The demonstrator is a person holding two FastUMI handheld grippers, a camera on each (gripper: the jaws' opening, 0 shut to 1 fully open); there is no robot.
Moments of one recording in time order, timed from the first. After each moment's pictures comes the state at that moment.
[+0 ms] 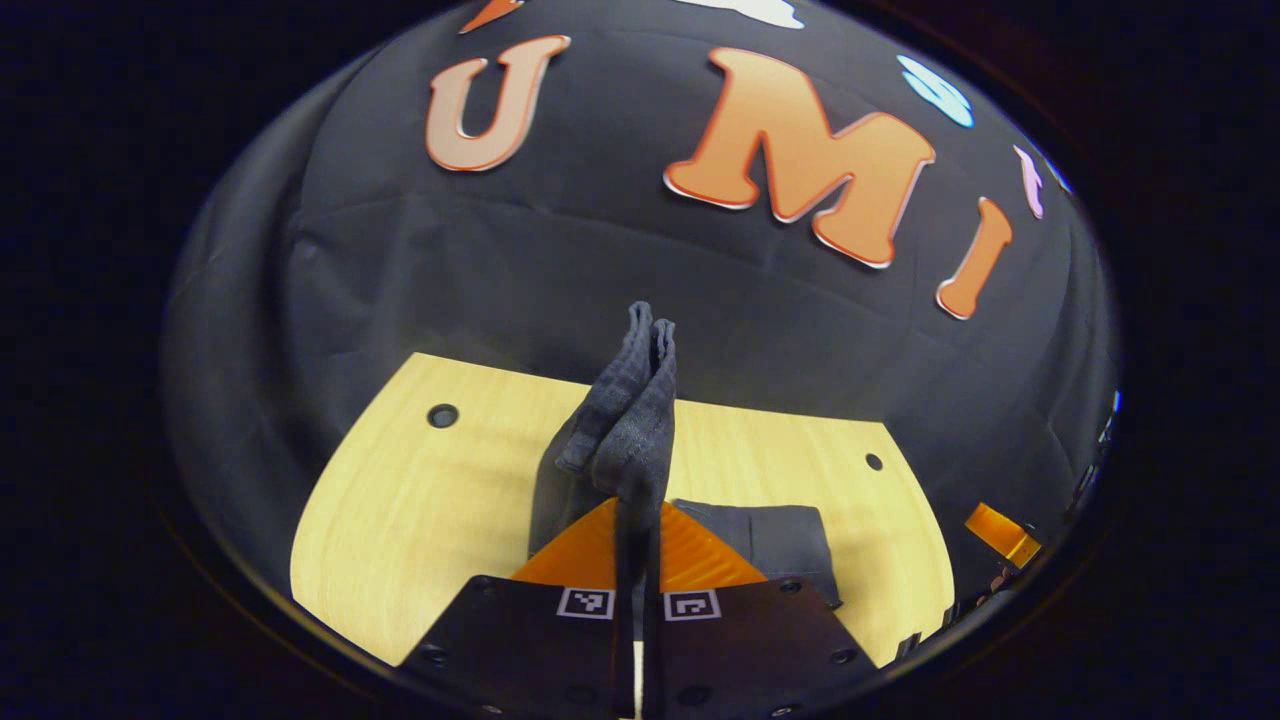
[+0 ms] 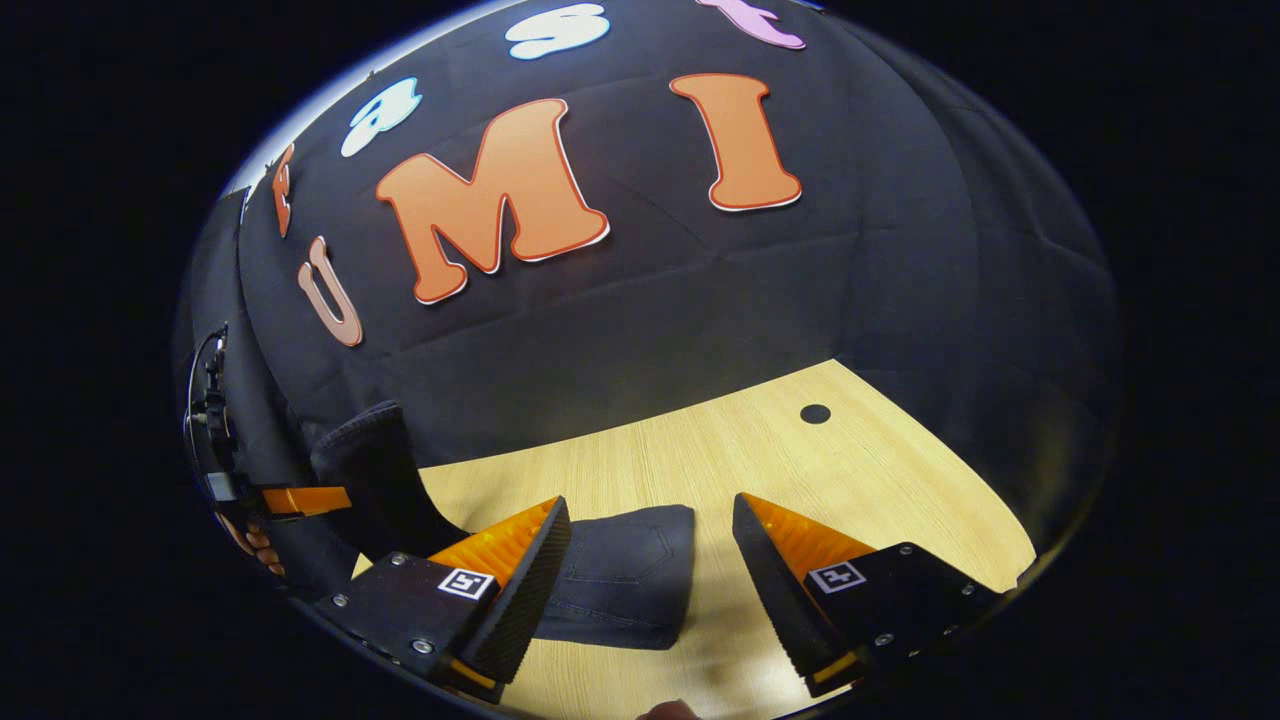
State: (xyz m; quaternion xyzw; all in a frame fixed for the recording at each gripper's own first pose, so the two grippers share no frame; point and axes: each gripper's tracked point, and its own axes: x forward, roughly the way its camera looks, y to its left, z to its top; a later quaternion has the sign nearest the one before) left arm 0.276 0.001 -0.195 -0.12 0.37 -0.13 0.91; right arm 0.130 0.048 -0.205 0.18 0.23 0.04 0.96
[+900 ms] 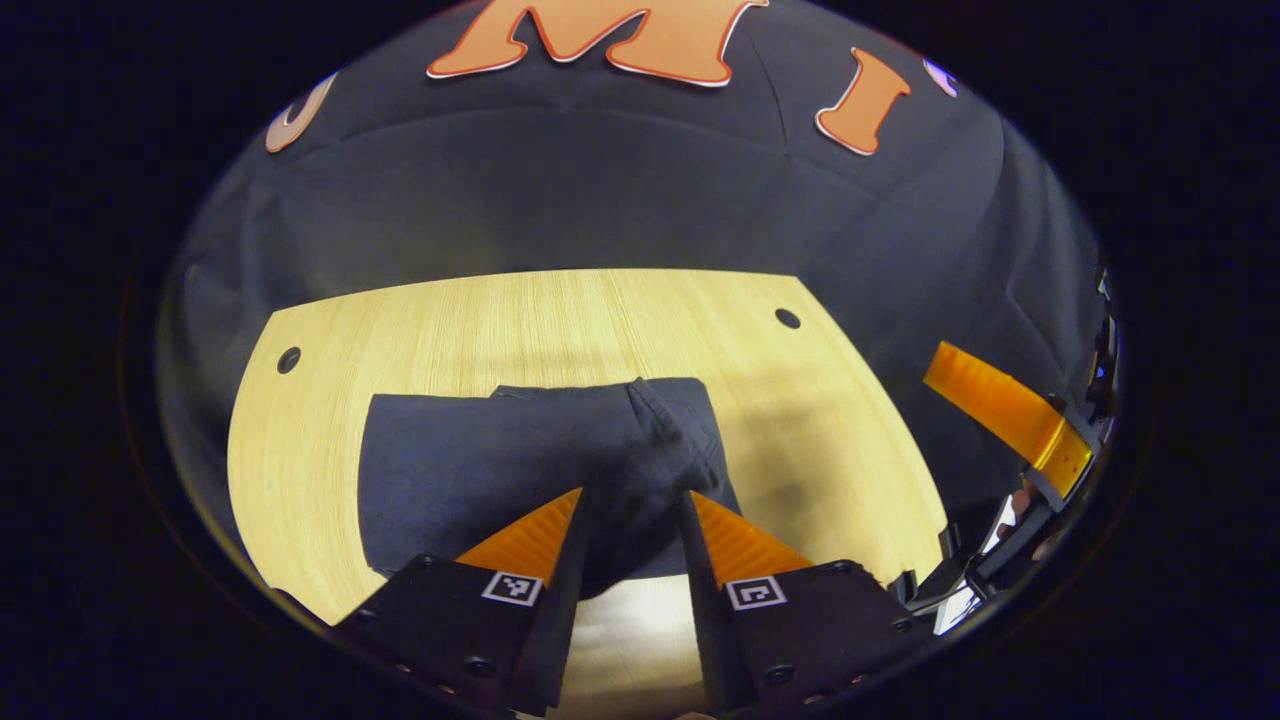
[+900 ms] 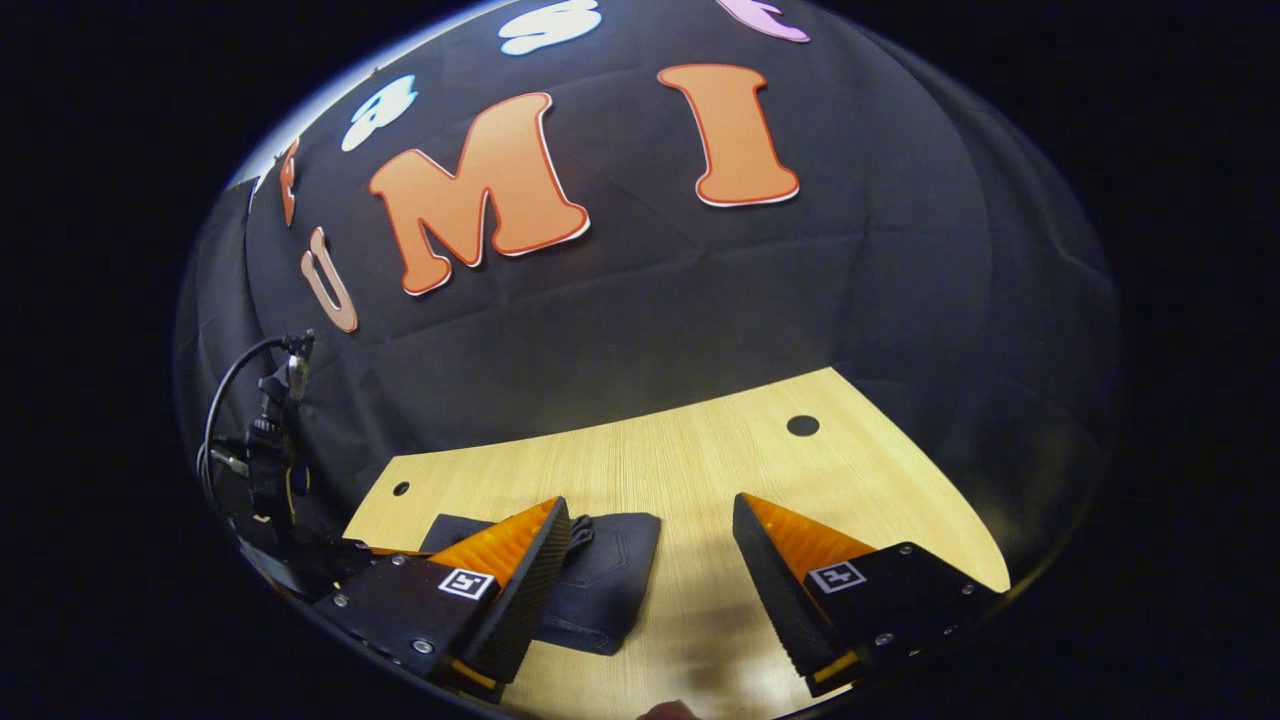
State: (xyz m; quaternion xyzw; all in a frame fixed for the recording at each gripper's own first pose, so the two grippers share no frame) left arm 0.187 -0.156 -0.246 -0.05 0.47 -0.25 0.84; right arm 0.150 0.014 -0.216 0.14 0.22 0.06 0.96
